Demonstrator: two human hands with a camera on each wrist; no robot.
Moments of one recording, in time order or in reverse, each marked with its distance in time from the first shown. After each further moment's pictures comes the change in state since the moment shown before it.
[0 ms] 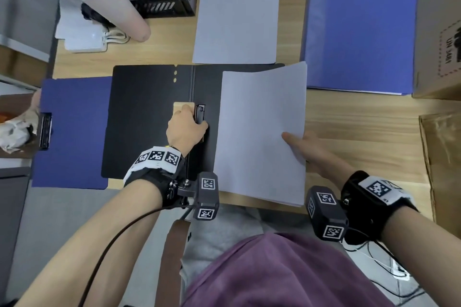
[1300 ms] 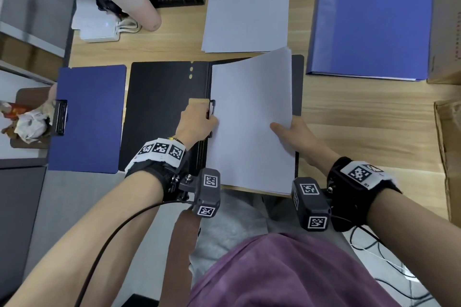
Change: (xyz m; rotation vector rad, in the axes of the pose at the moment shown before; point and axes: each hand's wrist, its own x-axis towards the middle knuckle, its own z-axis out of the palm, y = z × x) left_hand -0.017 -0.009 0.001 -0.003 -0.112 0.215; right_hand 0.009 0.009 0.033 -0.170 0.005 -0.185
